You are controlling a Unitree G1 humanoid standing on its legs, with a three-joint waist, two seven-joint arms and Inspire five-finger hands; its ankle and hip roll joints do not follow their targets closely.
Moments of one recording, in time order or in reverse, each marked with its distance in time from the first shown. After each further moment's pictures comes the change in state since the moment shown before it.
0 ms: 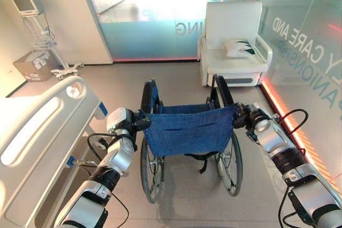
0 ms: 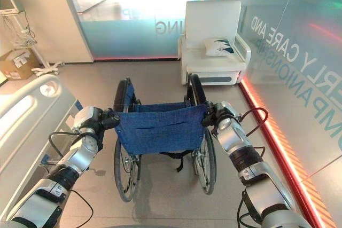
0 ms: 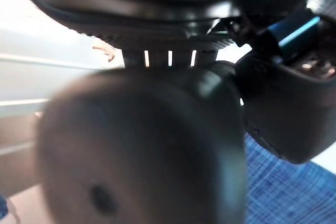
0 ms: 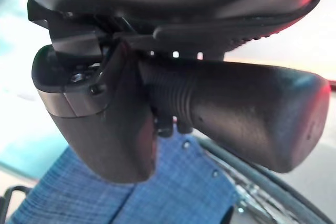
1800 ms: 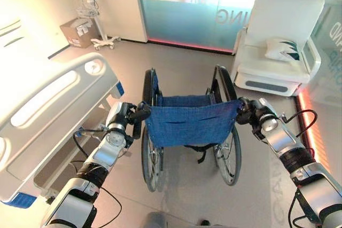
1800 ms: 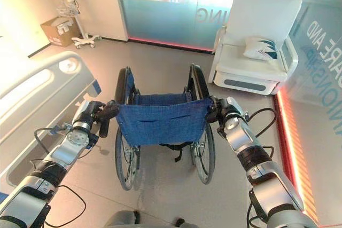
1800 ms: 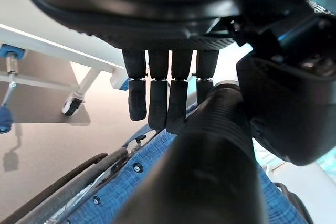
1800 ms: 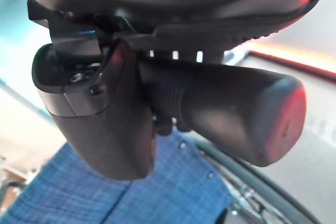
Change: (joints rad) left arm -0.027 0.098 0.016 0.001 -0.308 -0.194 -0.078; right arm -0.068 -0.091 0.046 0.119 0.082 -0.108 0.002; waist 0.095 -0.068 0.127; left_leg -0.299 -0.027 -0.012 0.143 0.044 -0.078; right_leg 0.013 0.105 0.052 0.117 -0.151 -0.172
